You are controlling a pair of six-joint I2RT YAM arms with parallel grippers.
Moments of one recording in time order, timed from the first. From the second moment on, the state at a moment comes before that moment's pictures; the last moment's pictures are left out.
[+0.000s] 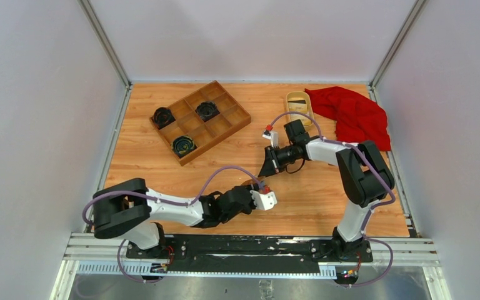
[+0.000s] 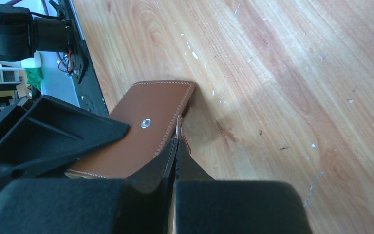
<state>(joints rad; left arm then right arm) -1.25 1.46 0.53 0.43 -0.42 0.47 0.41 1.78 0.97 -0.25 -0.97 0.03</state>
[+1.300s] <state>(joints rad) -0.96 1.40 0.53 0.47 0.10 -0.26 0.35 1.56 0.98 -0.56 -0.97 -0.67</state>
